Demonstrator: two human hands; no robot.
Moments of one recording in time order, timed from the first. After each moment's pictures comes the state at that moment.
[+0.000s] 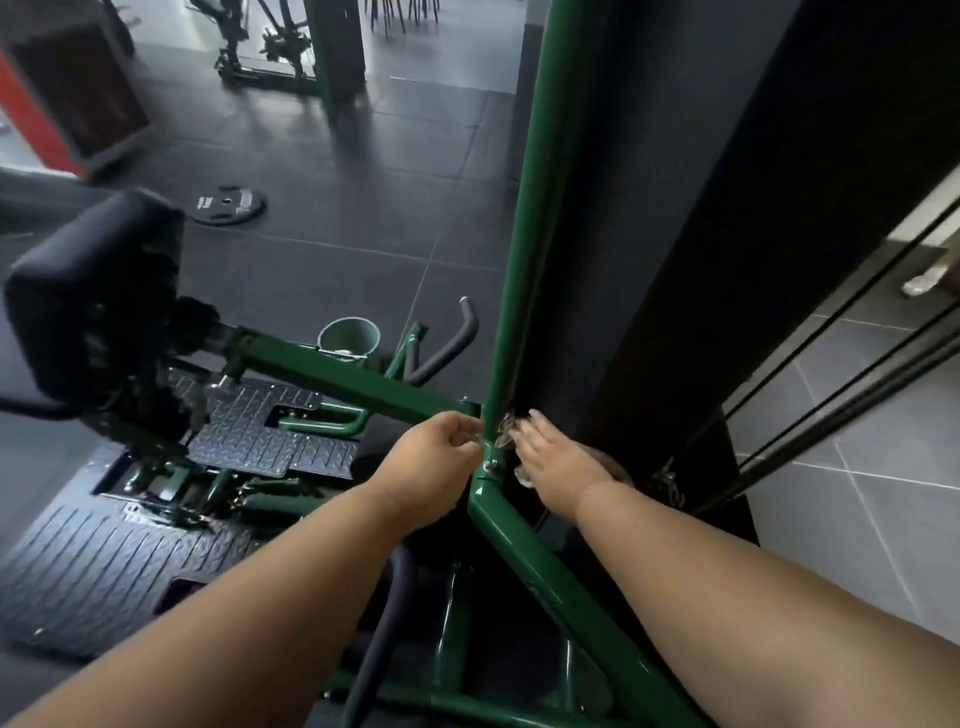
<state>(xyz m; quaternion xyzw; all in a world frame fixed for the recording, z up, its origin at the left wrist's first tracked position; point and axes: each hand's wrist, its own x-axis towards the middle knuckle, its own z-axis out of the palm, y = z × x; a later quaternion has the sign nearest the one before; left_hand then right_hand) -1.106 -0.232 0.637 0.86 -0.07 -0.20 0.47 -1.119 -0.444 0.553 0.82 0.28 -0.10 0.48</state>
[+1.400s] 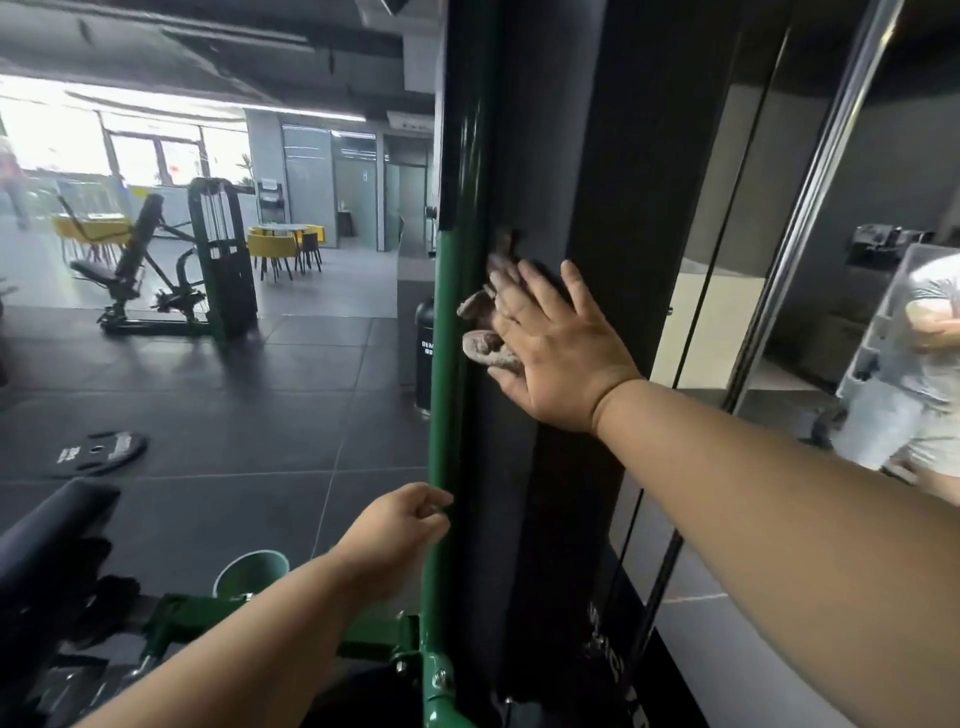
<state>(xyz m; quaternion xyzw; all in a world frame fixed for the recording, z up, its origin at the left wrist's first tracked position) -1.064 -0.235 0.804 0.85 -0.26 -0.12 0.44 -1.126 -0.454 0.970 0.86 0.01 0.35 0.37</state>
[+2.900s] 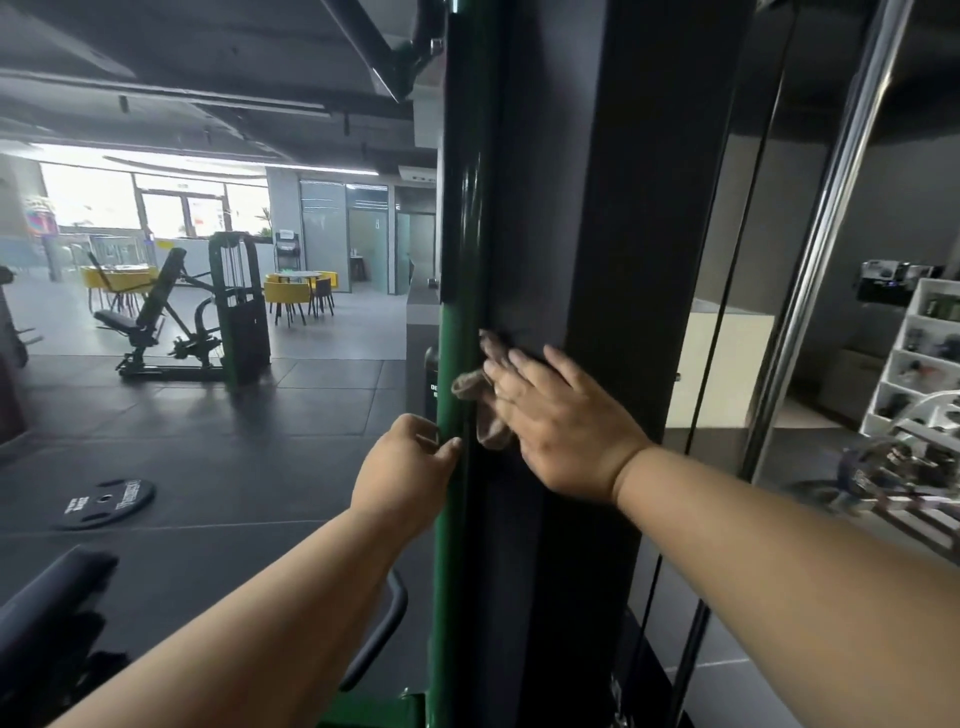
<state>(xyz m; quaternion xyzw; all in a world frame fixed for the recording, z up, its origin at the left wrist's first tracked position) -1.013 -0.285 0.908 0.86 -0.19 0.10 0.47 -1.115 -0.475 0.966 0.83 0.10 0.38 0.39</state>
